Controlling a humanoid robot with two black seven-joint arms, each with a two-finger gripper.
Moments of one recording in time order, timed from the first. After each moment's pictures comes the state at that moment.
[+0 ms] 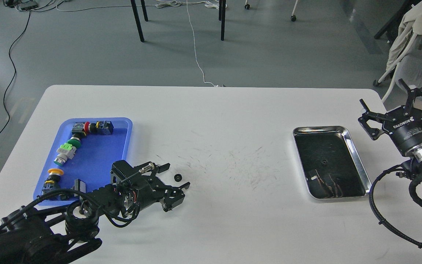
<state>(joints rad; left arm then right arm) -0.46 0.45 -0.32 -1.25 2.18 0.14 -0.03 0.24 -0.48 1.32 1.00 0.15 0.49 -0.04</state>
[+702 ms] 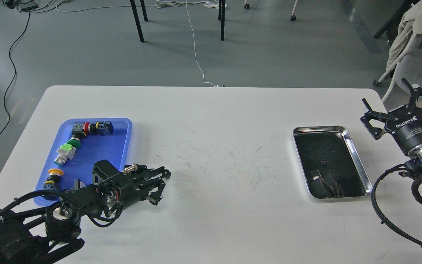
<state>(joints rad) -0.43 0.58 -0.40 -1.33 2.18 0.16 -0.05 0.24 -0.49 1.32 1.00 0.14 0.49 -0.04</state>
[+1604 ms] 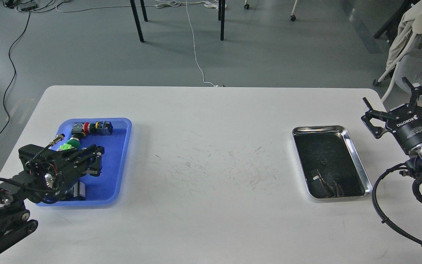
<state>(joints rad) -0.41 0.68 -0.45 -1.04 1.87 0.24 -0.10 0.24 -0.49 1.32 1.00 0.14 0.49 -0.04</state>
